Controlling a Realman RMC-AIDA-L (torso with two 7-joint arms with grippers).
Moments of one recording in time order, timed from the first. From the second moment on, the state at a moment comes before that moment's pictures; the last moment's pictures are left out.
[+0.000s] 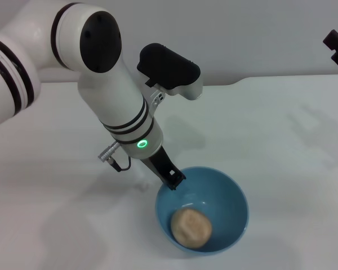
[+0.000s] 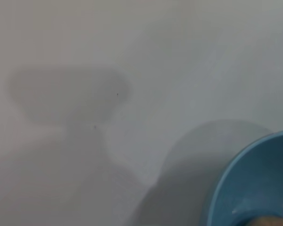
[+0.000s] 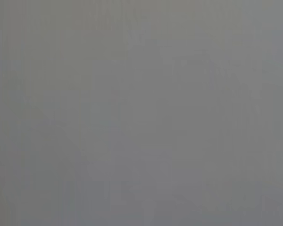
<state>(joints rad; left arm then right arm) -1.03 -2.08 -1.33 -0.74 2.36 -1.16 0.32 0.32 2.07 -0.88 -0.57 -1.04 -1.39 1.03</state>
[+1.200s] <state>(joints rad) -0.69 -2.06 -1.76 -0.96 2.09 -0.72 0.66 0.31 2.07 -0.86 -0.47 -1.03 -1.29 0.95</state>
